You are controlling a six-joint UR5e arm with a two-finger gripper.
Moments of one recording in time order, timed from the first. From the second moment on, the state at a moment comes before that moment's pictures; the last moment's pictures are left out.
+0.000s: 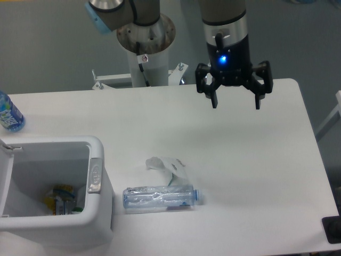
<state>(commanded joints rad) 2.57 -1.64 -1.52 -1.13 1.60 0.89</state>
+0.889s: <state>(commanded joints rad) 2.43 -1.76 -1.62 -1.06 1.58 0.49</state>
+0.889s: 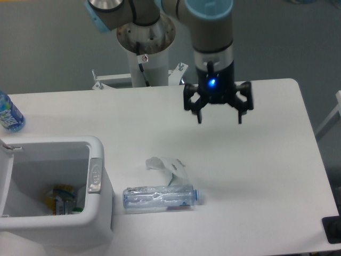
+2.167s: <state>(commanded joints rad) 2.34 -1.99 -1.74 -0.99 1.64 0.31</state>
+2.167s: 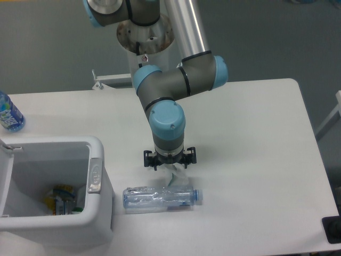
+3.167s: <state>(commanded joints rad) 2.49 -1.75 -1.54 -0.99 1.30 0.46</state>
